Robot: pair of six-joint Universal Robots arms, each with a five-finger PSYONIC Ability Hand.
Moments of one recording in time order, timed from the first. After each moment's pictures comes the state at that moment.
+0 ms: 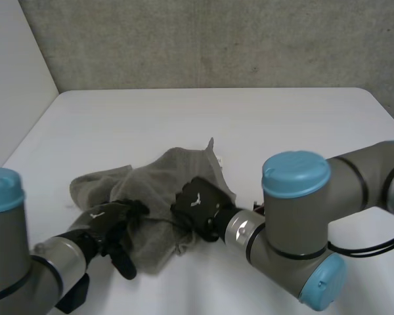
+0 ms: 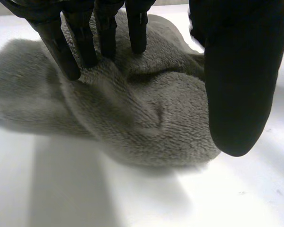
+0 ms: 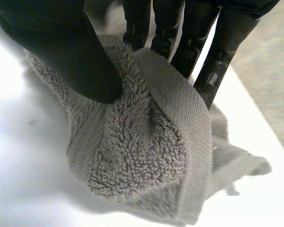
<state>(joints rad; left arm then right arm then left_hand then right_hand) 4.26 -1.69 -1.92 3.02 -1.52 3.02 2.29 -0.97 1.41 -0.03 1.26 2.44 0.29 0.28 0.28 0.28 0.11 0.96 1.18 1.17 1.18 0.96</state>
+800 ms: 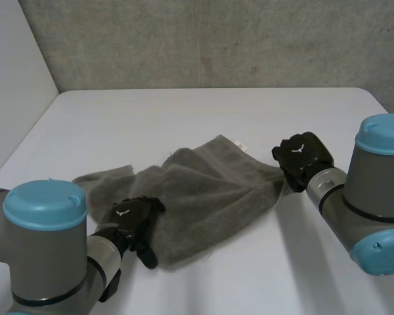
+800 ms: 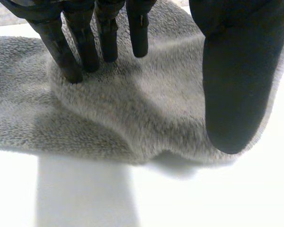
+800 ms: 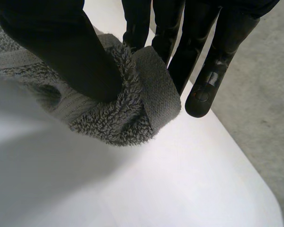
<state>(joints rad) 4.11 -1.90 -1.82 3.18 -1.68 2.97 1.98 -1.16 1.55 -0.09 1.55 2.53 0.34 0.33 0.34 0.34 0.16 0.96 1.18 1.18 1.19 0.96</state>
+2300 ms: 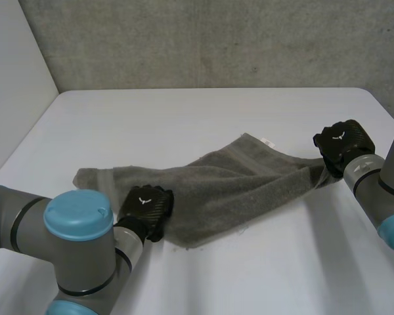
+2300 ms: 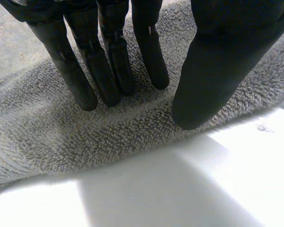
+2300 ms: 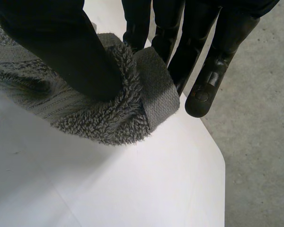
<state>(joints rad) 4.08 -2.07 -1.76 3.46 -1.67 3.26 1.80 -1.15 1.55 -0.14 1.54 2.43 0.83 0.83 0.83 0.83 0.66 0.96 1.18 1.18 1.19 0.97</state>
